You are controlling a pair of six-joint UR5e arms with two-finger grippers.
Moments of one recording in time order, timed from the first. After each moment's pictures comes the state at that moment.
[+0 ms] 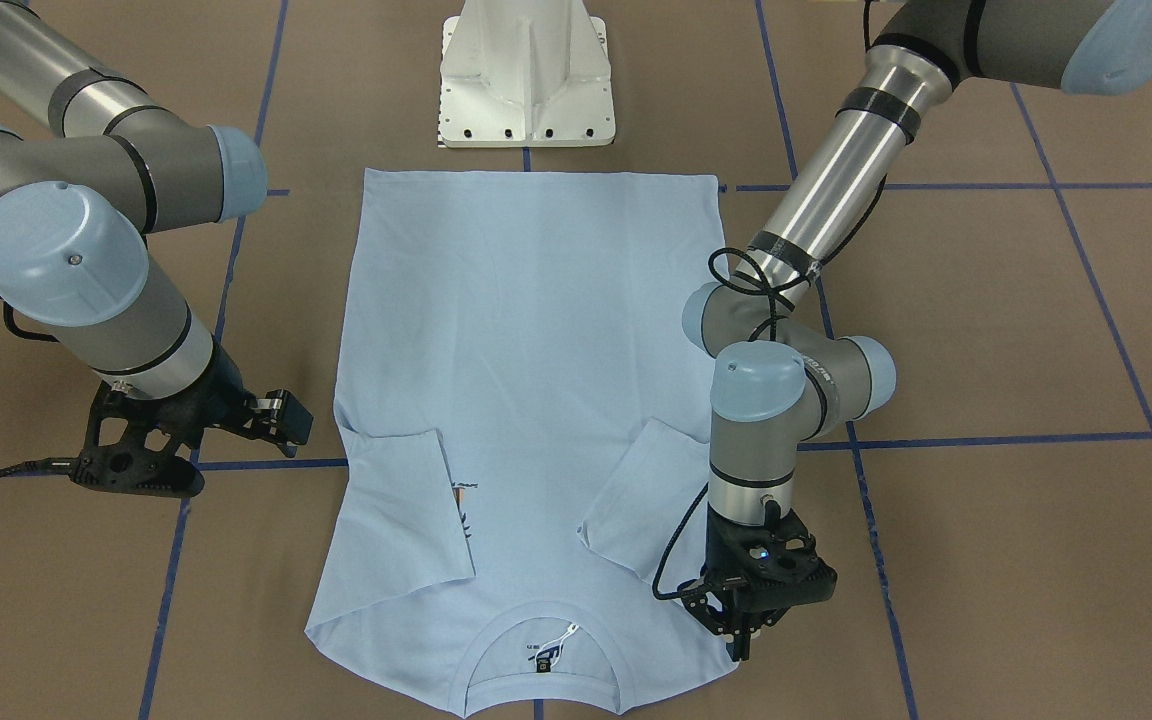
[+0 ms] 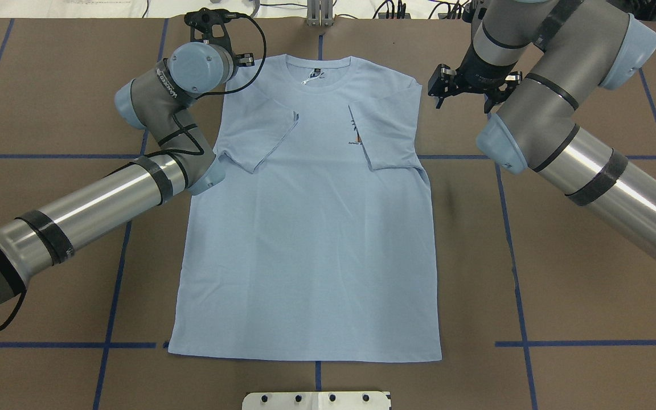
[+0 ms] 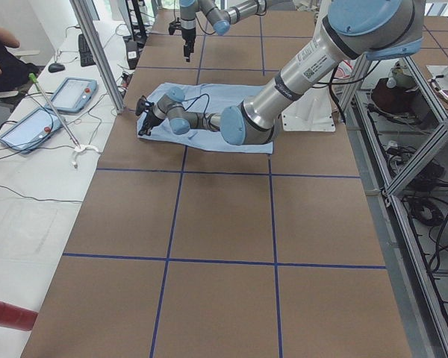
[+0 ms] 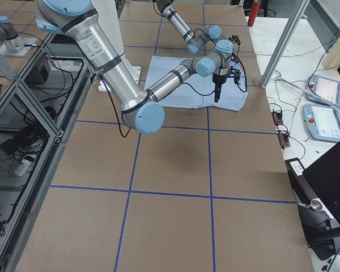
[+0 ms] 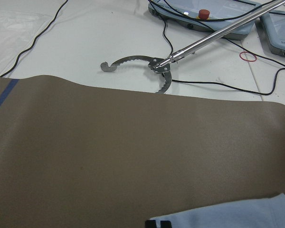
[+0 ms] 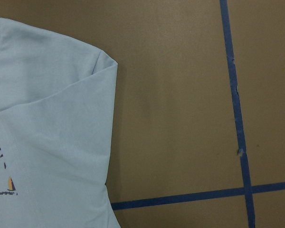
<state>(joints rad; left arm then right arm) -0.79 -2.56 -0.66 -2.50 -1.43 -1.15 0.93 -0.92 1.53 -1.60 2.10 0.96</state>
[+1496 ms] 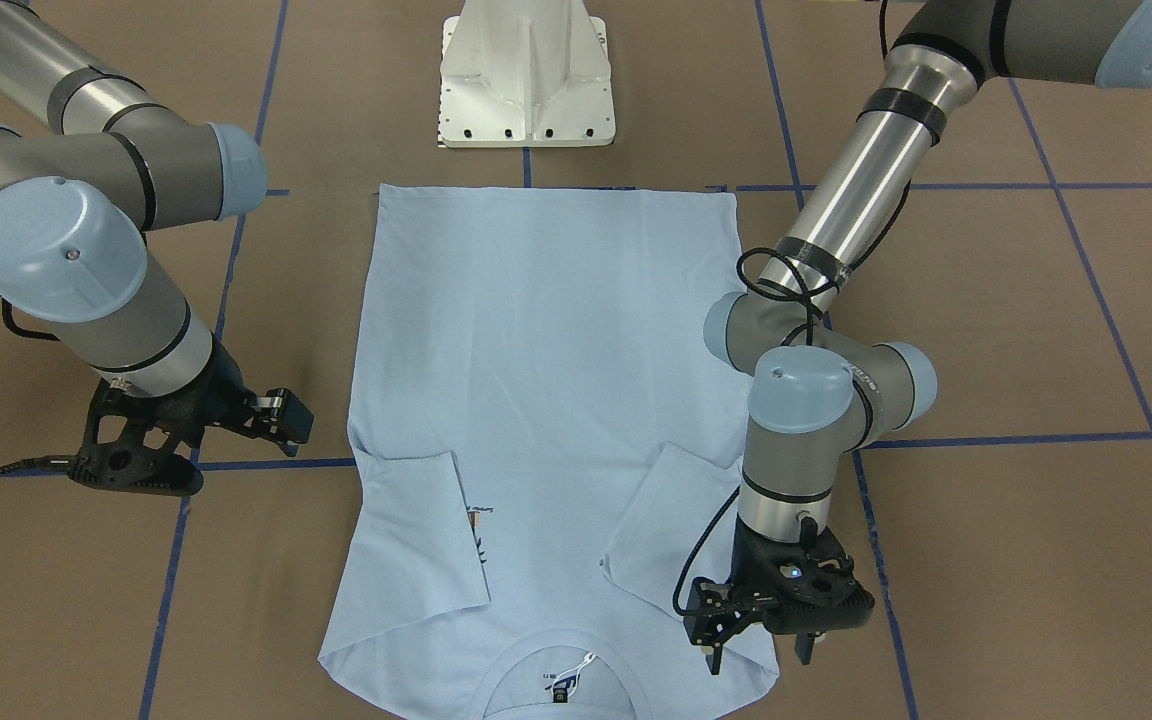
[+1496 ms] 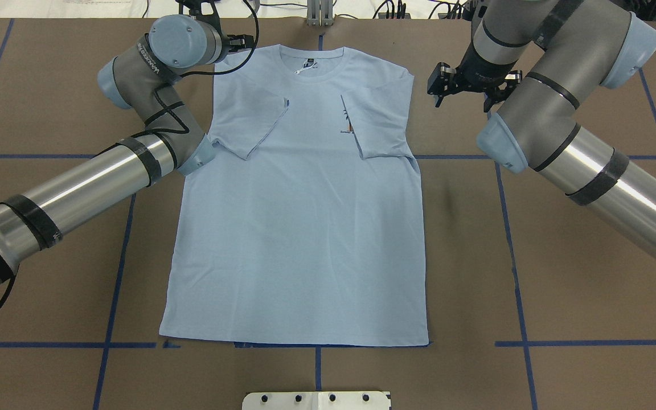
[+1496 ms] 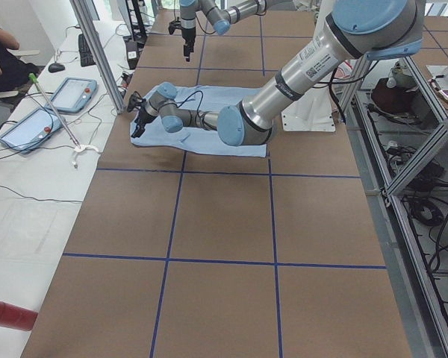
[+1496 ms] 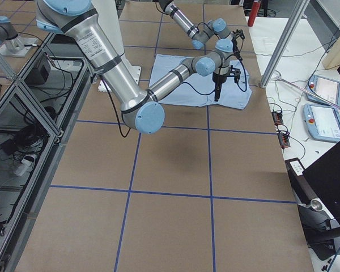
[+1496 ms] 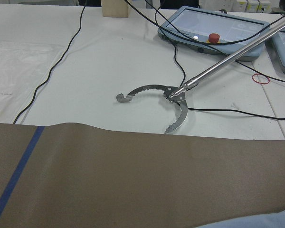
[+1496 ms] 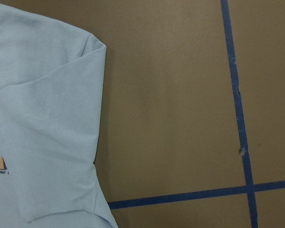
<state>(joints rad) -0.83 -2.55 -0.73 -2.50 -1.55 -1.10 0.93 -0.92 1.54 -1.60 2.10 0.97</state>
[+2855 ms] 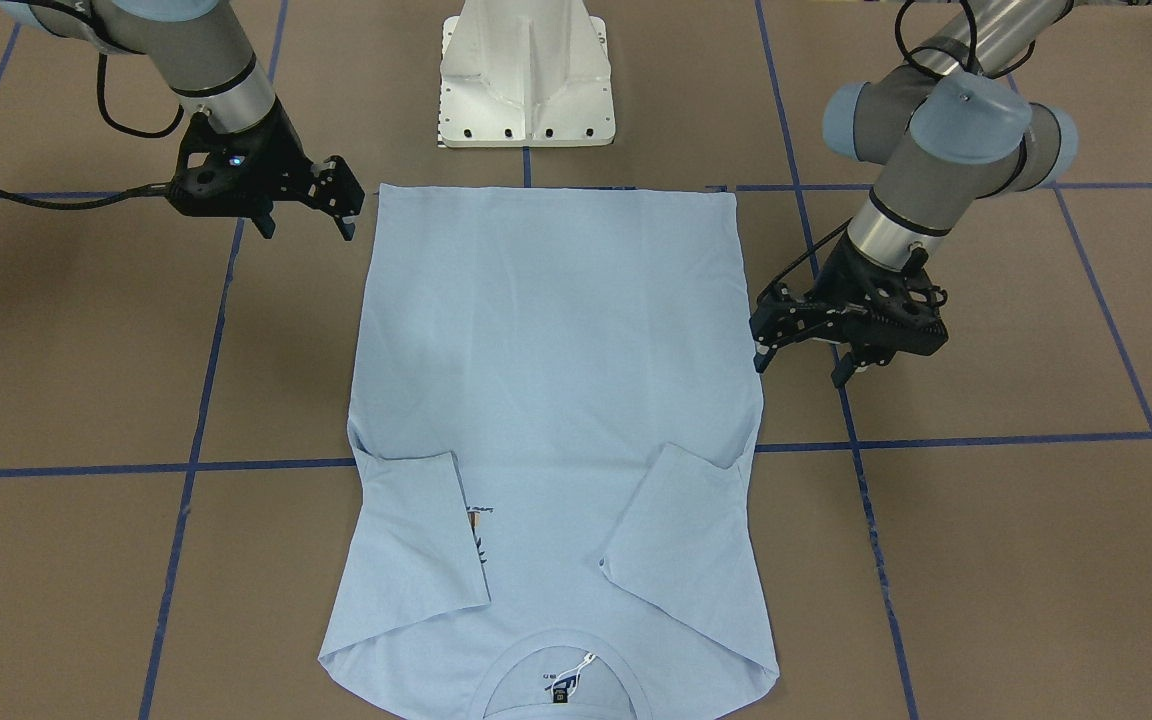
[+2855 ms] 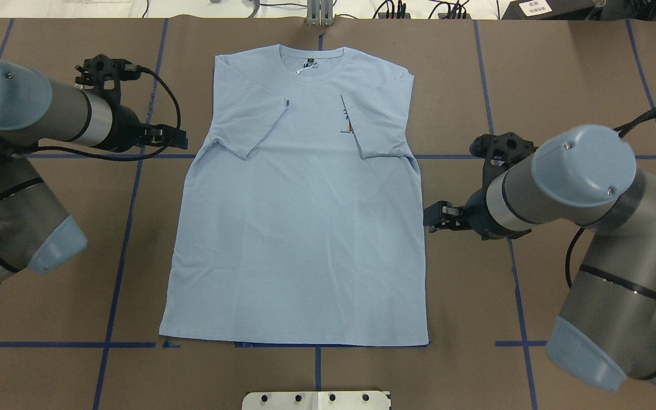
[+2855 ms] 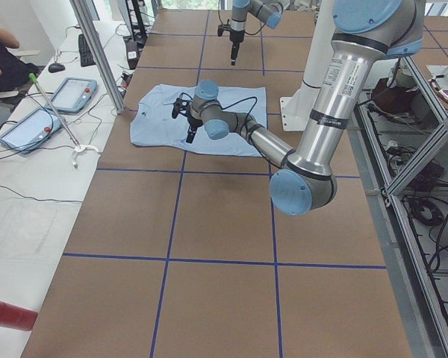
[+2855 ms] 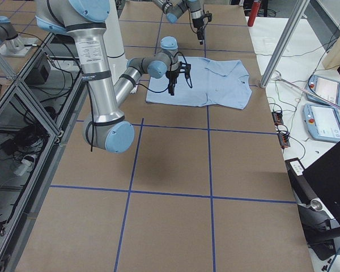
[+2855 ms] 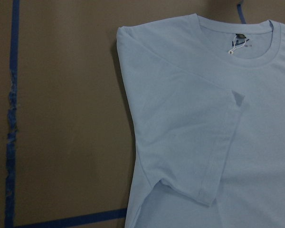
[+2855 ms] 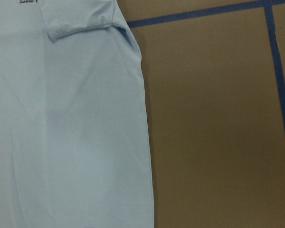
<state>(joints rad) -0.80 -1.87 -1.77 -2.08 -1.94 -0.98 0.53 -1.32 2.12 -1.55 1.87 1.35</state>
